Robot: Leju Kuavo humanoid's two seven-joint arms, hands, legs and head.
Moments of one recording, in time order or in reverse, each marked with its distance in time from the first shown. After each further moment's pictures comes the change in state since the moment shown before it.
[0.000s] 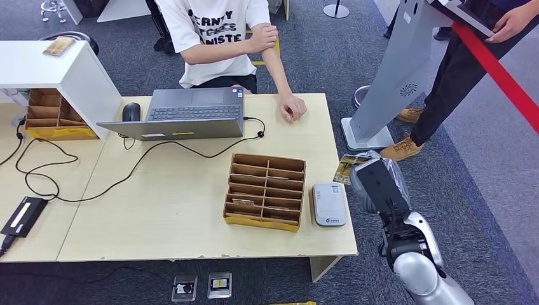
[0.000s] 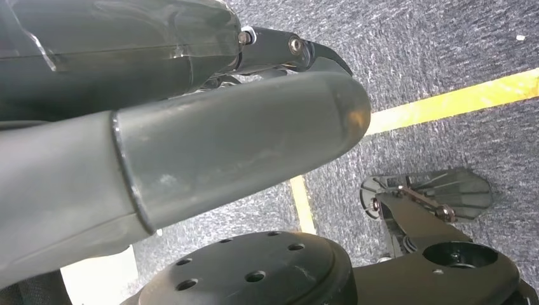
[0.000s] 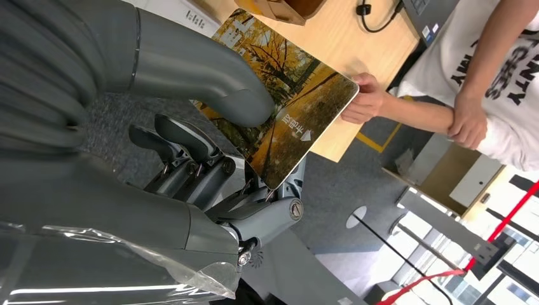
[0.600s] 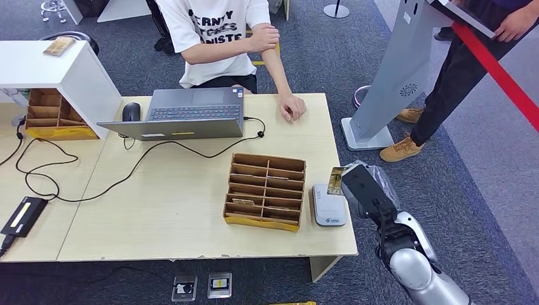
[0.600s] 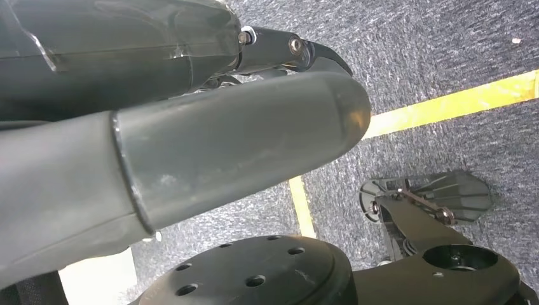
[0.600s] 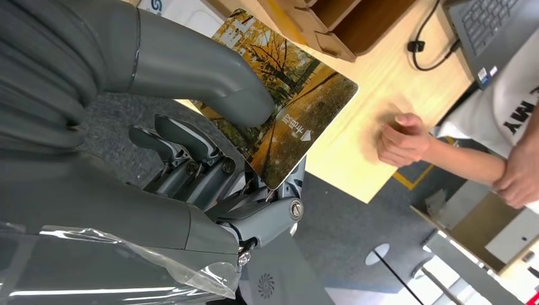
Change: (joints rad) left arm -0.001 0.003 0.000 0.000 -0.015 -0.001 0.000; right arm -0.018 0.000 0.021 0.095 -0.027 0.116 -0.004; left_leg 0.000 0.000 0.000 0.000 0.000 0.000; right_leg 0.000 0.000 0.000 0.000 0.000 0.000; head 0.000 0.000
